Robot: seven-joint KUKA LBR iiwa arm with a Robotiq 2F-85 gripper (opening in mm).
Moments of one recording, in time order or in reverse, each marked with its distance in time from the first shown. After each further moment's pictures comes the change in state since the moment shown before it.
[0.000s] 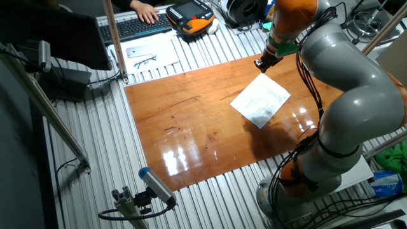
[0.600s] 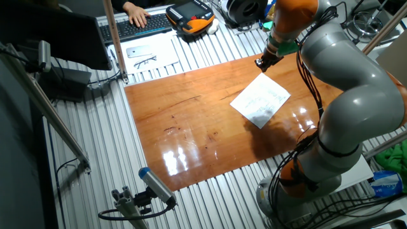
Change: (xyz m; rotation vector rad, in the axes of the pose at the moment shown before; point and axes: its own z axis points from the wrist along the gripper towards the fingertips) arm -0.003 -0.003 0.000 0.001 -0.002 -0.010
